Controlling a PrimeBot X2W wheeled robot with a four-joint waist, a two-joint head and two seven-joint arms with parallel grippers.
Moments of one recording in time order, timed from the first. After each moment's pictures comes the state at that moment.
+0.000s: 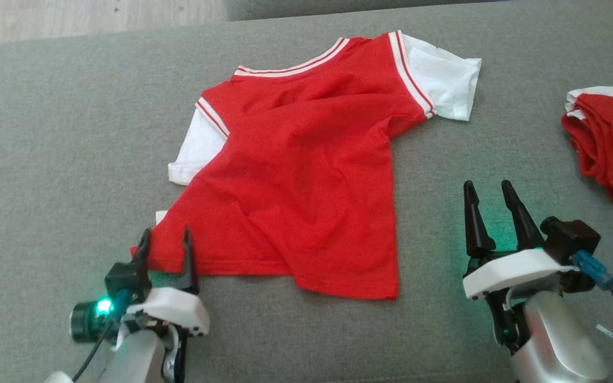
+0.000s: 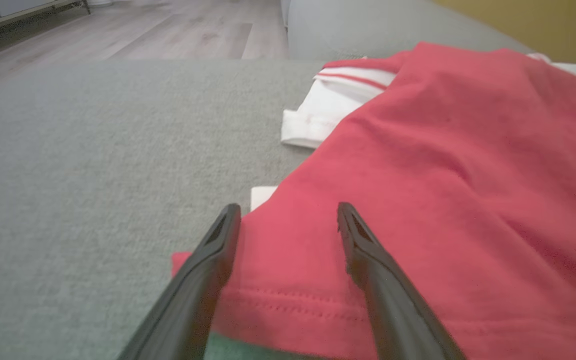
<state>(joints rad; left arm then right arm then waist) -0.30 0.09 -0.27 0.69 -0.32 0.08 -0.26 -0.25 -0.05 0.09 0.52 0.28 0.13 -0.26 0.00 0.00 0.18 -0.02</state>
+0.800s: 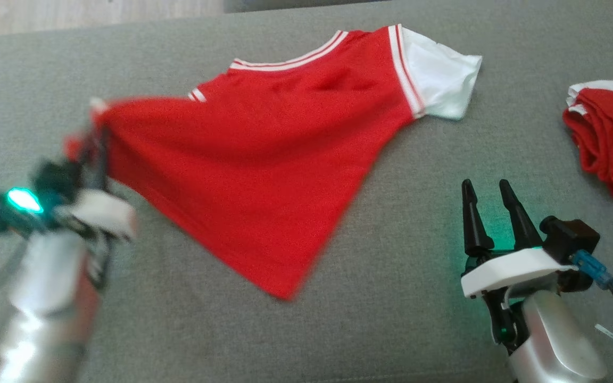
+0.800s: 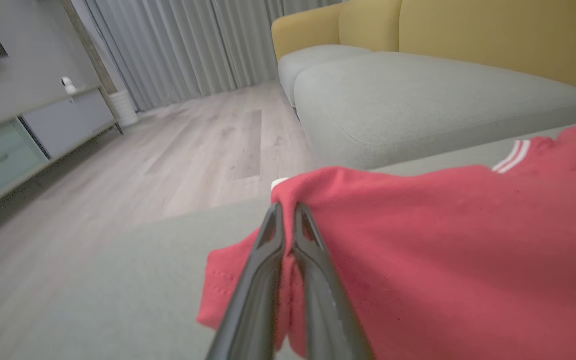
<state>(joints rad) -0.58 0.23 -0.24 0.79 -0.20 0.01 -0.26 -0.26 -0.05 0.10 0.52 0.30 0.13 -0.26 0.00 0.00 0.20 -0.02</state>
